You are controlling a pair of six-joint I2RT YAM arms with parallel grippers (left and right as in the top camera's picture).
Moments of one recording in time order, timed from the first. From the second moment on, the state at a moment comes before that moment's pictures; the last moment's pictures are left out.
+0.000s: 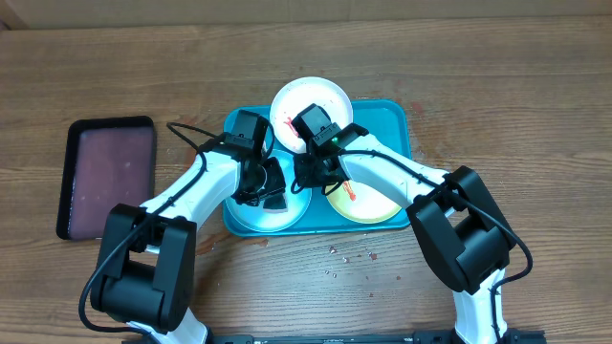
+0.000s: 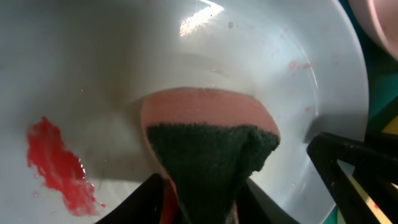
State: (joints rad) left arm -0.29 1.80 1.06 -0.63 0.20 -0.62; right arm 0.65 2.10 1.46 -0.63 -0.14 0.49
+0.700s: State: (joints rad) left arm -0.21 1.80 1.15 -0.83 -0.12 -0.58; right arm 0.65 2.10 1.46 -0.63 -0.14 0.48
